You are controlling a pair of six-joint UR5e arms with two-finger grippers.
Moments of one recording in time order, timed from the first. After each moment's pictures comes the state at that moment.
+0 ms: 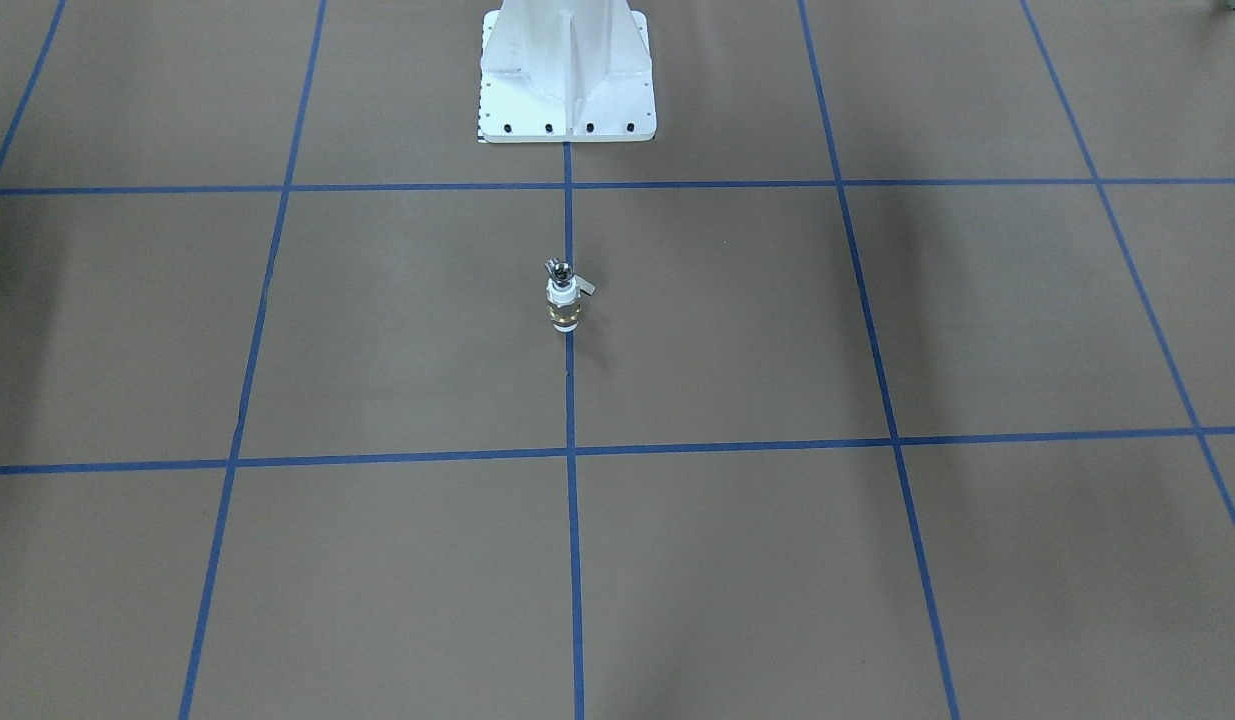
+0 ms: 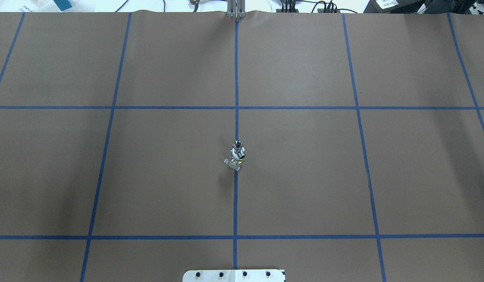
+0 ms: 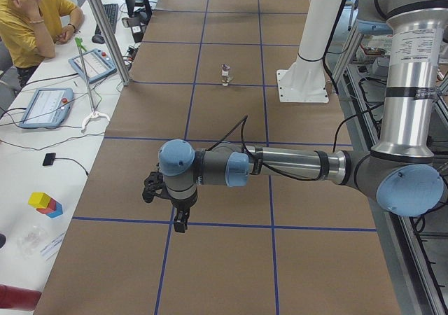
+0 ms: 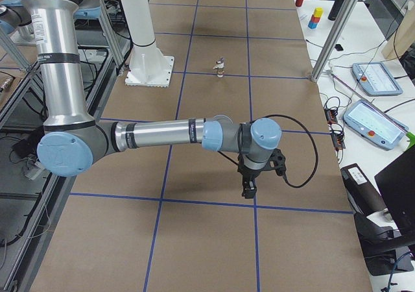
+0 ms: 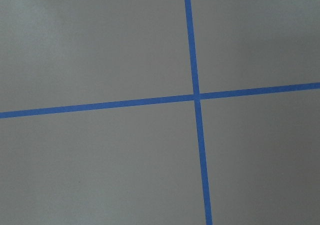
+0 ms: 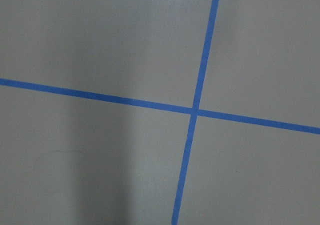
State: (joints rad) left arm -1.61 -1.58 -1.62 -1.54 -2.32 0.11; right arm 1.55 -1.53 1.60 -1.70 2.33 -0.18
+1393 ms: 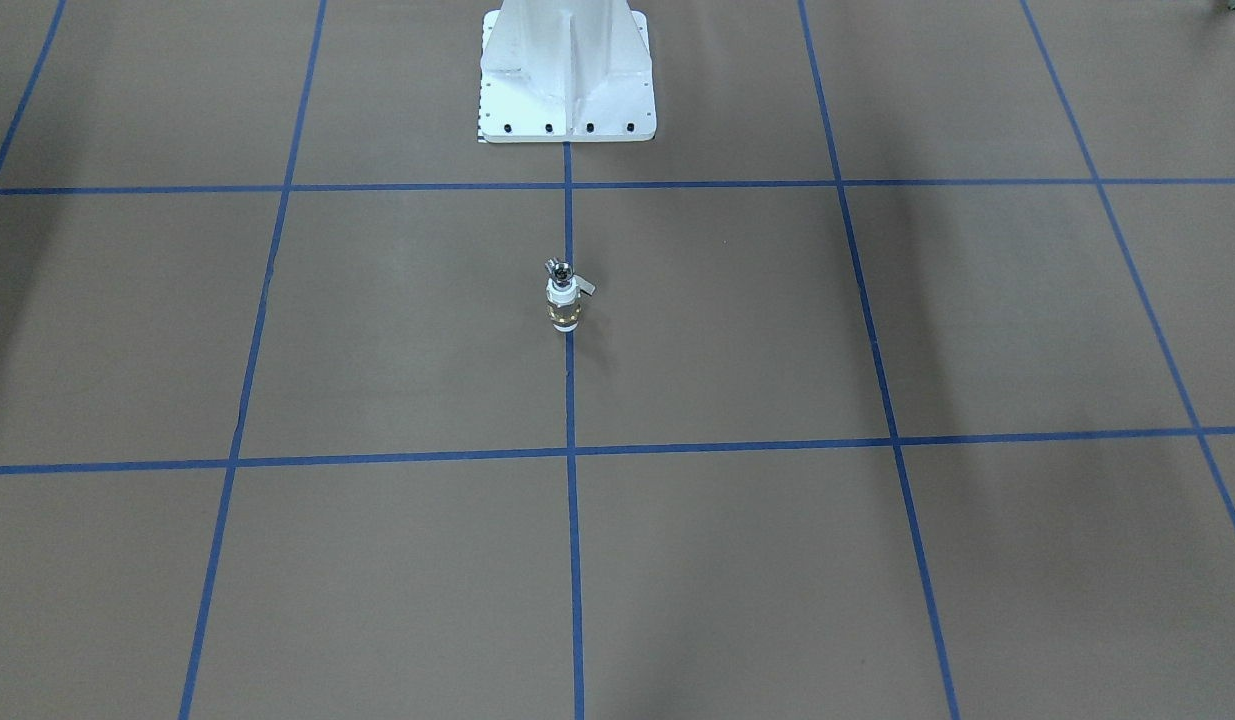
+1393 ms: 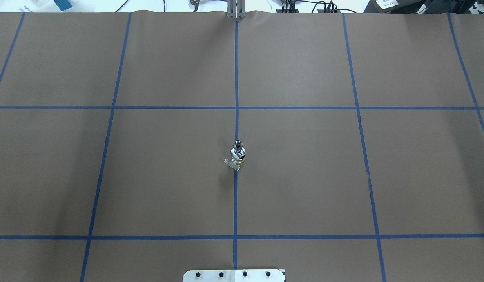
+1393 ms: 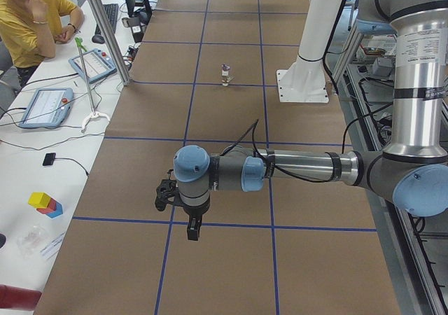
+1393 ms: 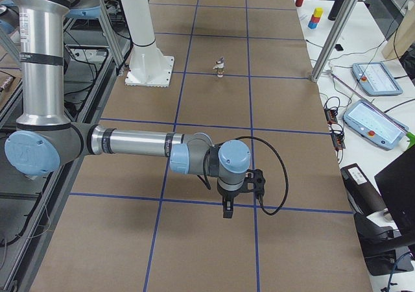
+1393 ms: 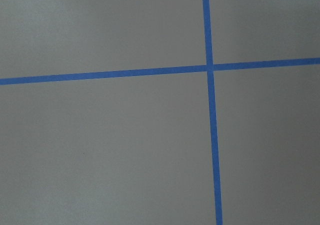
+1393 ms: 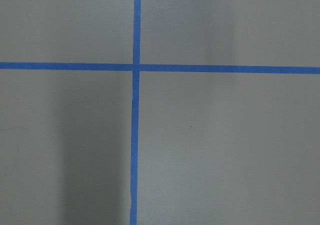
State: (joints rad) left arm -1.63 -1.50 -1.68 -1.54 -2.27 0.10; right arm 1.61 -1.63 1.62 -1.58 2.33 -0.05
